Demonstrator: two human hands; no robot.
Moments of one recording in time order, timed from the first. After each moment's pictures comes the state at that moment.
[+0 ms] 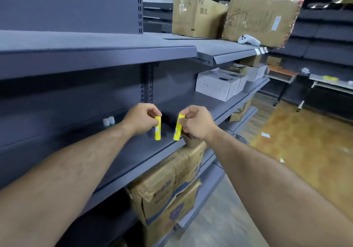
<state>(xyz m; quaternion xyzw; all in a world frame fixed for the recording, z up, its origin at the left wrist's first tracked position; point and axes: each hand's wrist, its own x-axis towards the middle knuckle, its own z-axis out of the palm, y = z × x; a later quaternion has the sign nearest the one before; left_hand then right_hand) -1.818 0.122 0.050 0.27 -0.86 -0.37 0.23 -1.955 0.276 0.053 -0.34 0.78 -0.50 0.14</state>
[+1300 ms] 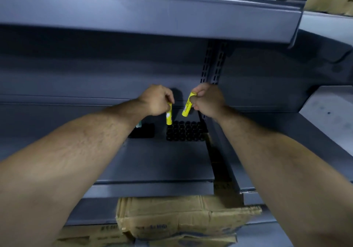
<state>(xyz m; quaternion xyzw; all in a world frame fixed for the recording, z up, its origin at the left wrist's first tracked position) -1.898 -0.017 0.011 0.54 -0.80 -0.17 0.19 -2.089 0.002 0.000 -0.59 0.63 -0.42 0.27</state>
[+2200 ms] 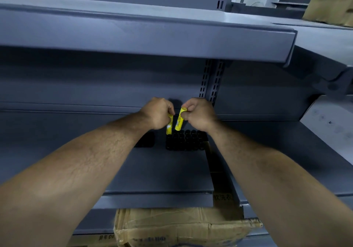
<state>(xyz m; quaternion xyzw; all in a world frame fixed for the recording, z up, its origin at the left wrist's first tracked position) -1.902 -0.018 -0.001 0.54 -0.81 -0.13 0.18 -2.072 0.007 -0.006 -0.64 0.62 -0.37 0.26</state>
